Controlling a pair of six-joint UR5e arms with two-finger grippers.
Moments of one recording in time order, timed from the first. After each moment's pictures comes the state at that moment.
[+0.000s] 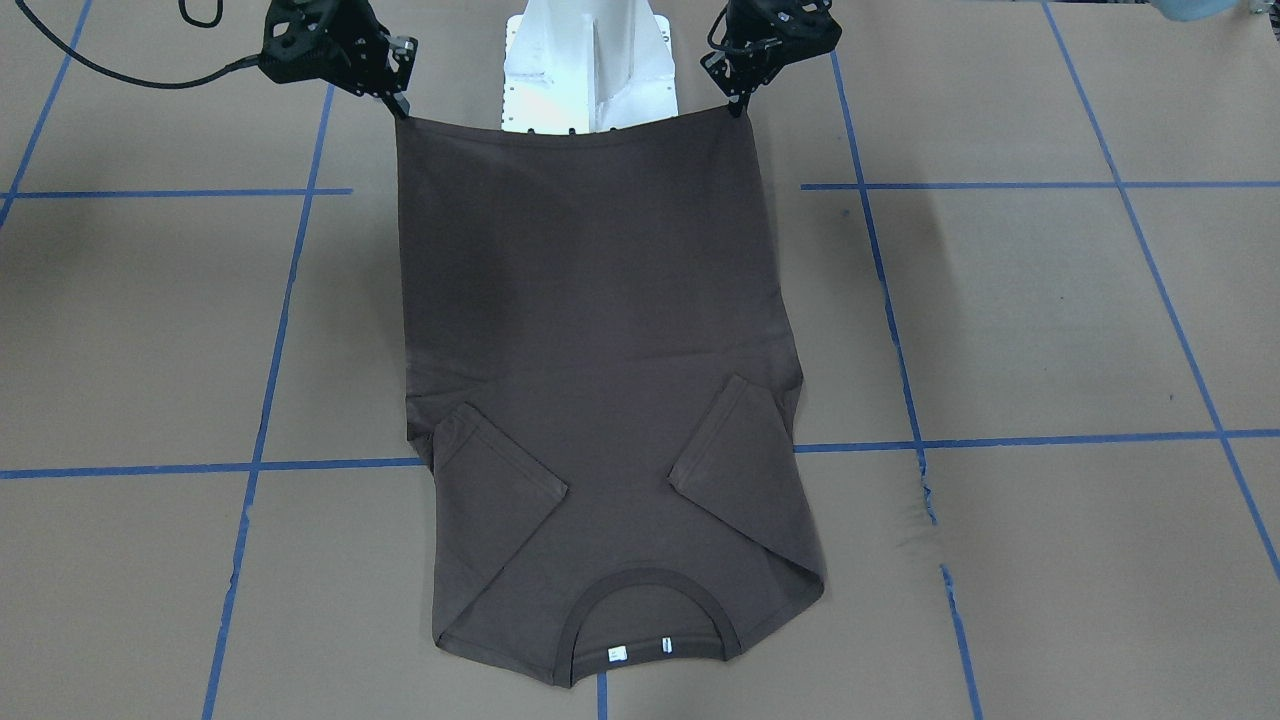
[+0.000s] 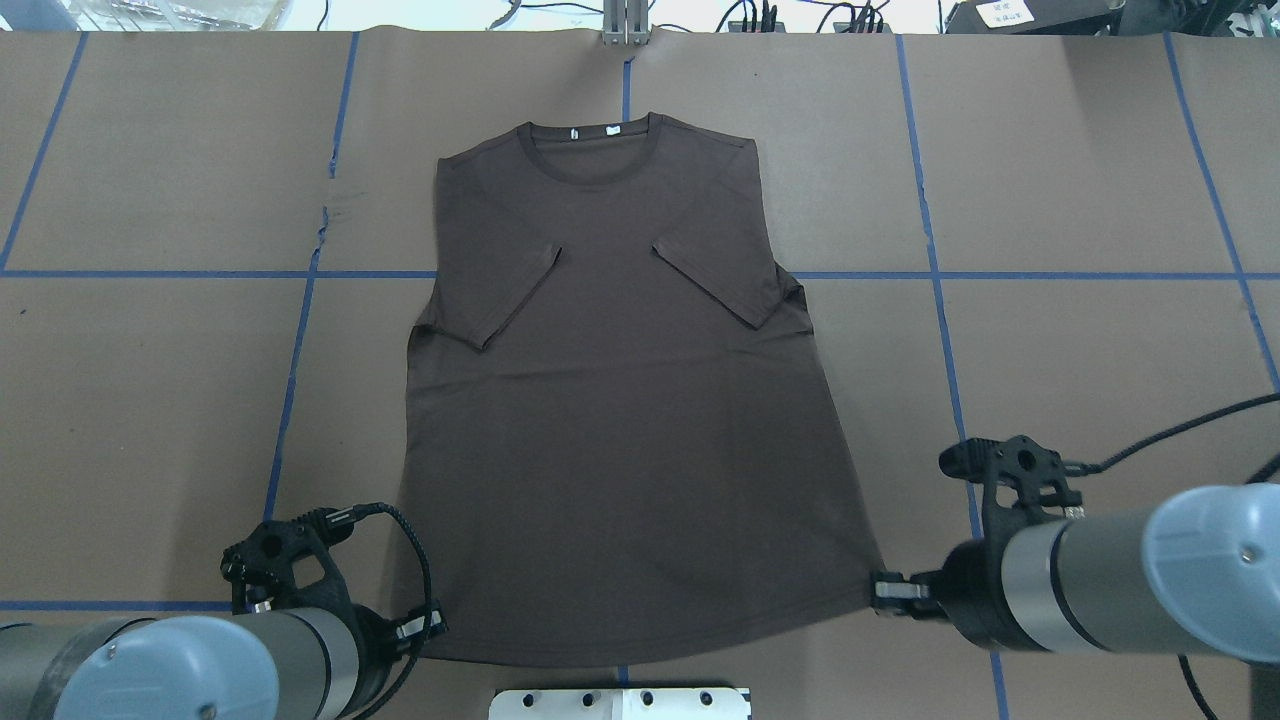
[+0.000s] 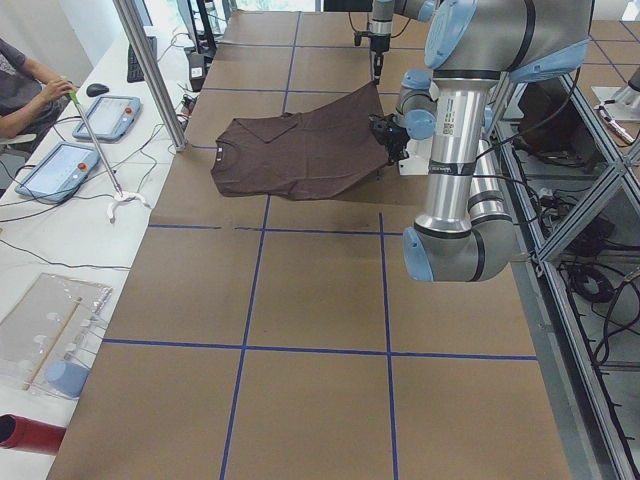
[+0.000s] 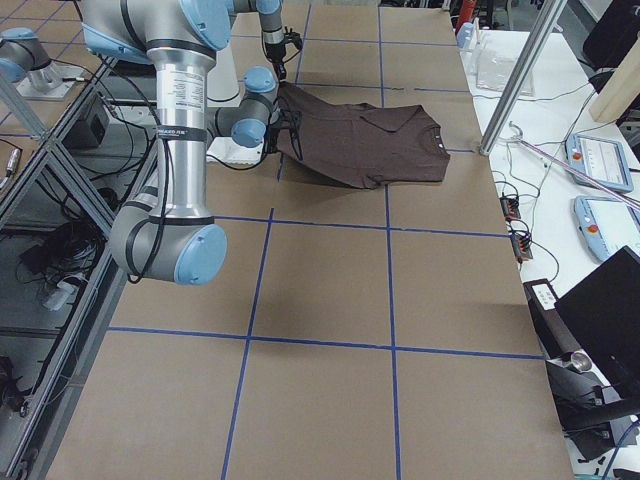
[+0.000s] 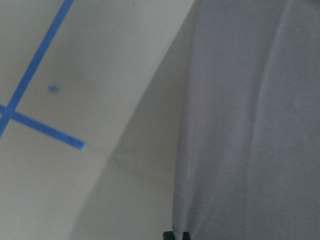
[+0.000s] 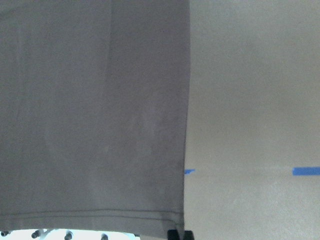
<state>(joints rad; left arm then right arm) -0.07 -1.80 -2.35 -1.42 -1.54 -1.93 0.25 -1.64 2.40 -1.33 1.80 1.53</state>
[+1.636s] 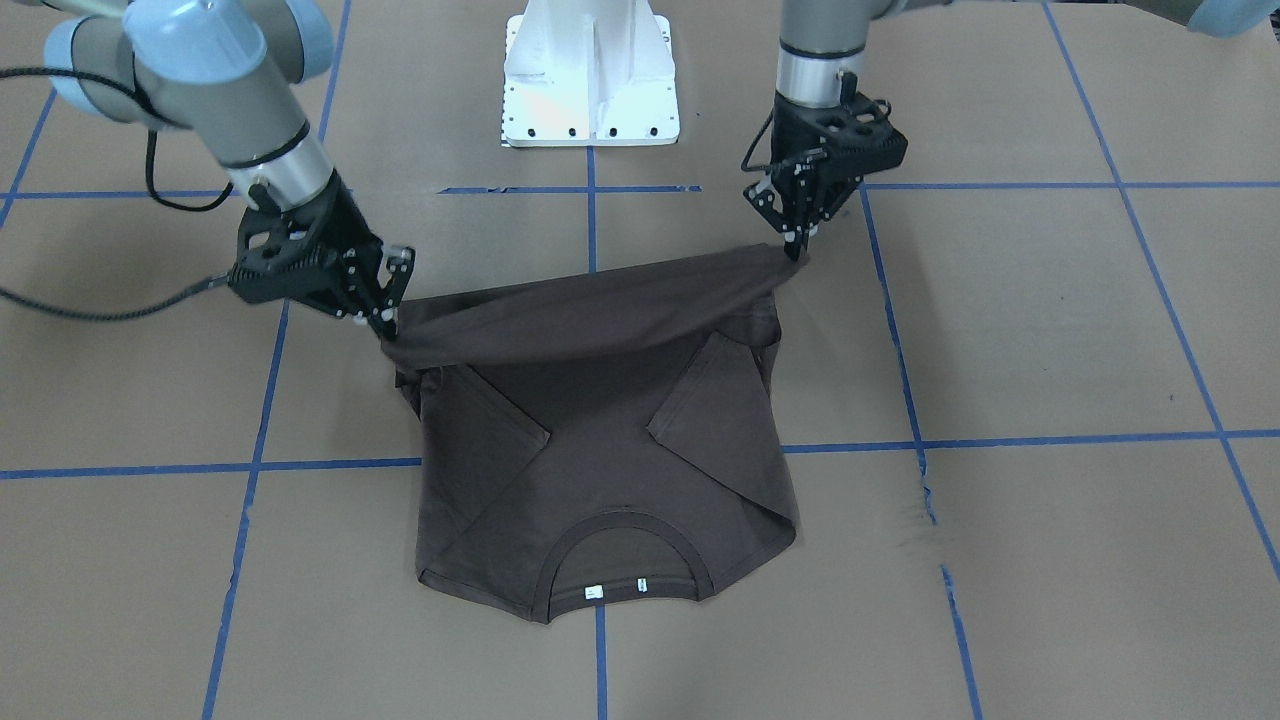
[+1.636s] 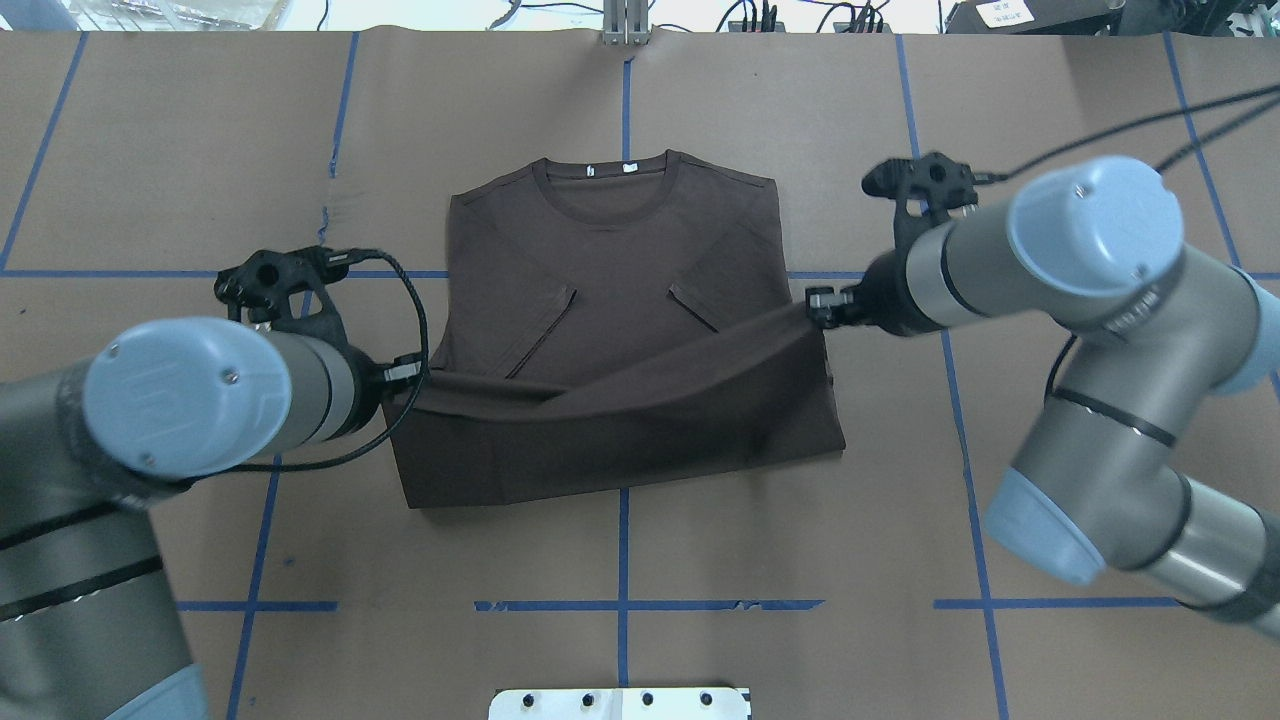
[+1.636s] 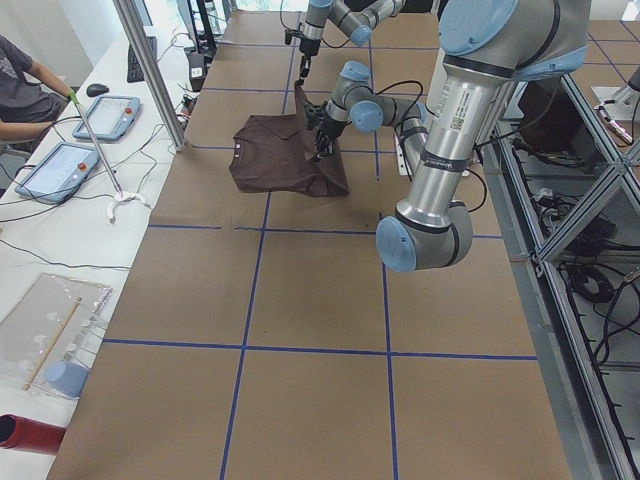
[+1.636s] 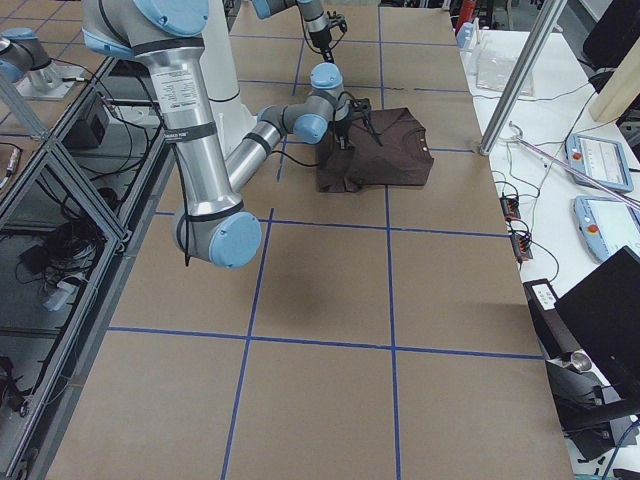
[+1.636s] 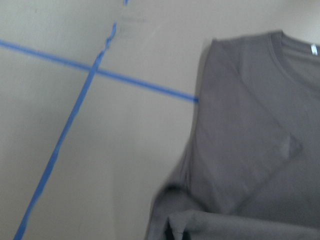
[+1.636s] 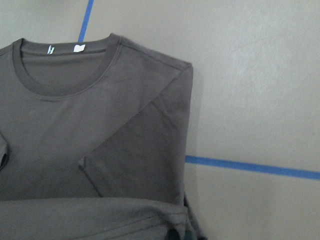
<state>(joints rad) -0.53 -1.98 -2.05 -1.48 -1.54 -1.50 0.76 -1.15 1.83 -1.32 1.90 0.97</state>
